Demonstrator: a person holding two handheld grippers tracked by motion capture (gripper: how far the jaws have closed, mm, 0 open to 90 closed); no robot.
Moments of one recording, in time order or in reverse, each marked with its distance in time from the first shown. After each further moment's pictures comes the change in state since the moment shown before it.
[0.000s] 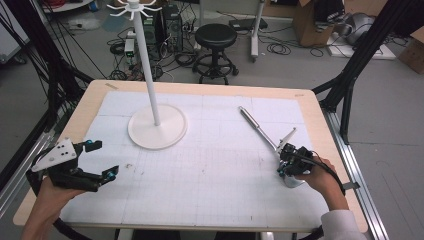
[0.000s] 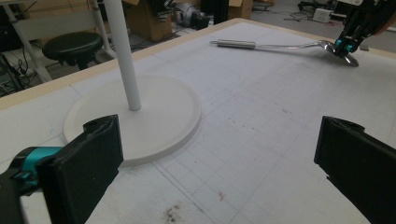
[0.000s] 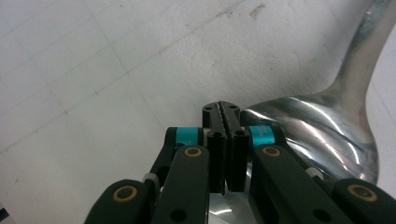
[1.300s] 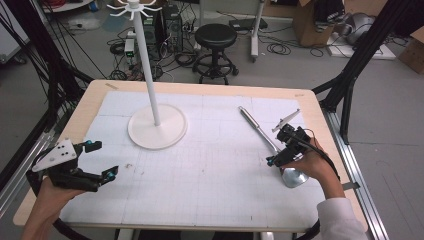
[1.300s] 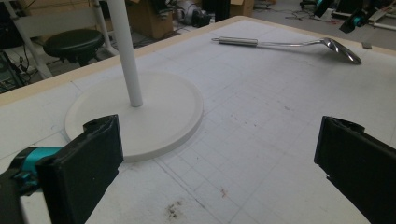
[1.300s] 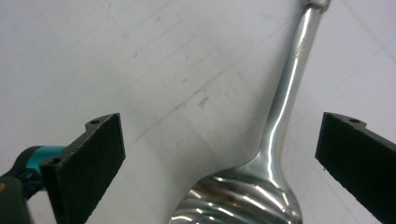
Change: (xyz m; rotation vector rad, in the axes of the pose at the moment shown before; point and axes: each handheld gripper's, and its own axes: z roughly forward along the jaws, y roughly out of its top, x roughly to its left) left arm 0.002 -0.003 0.001 0.005 0.004 -0.006; right arm -0.014 0.036 -0.030 -0.196 -0.078 0.111
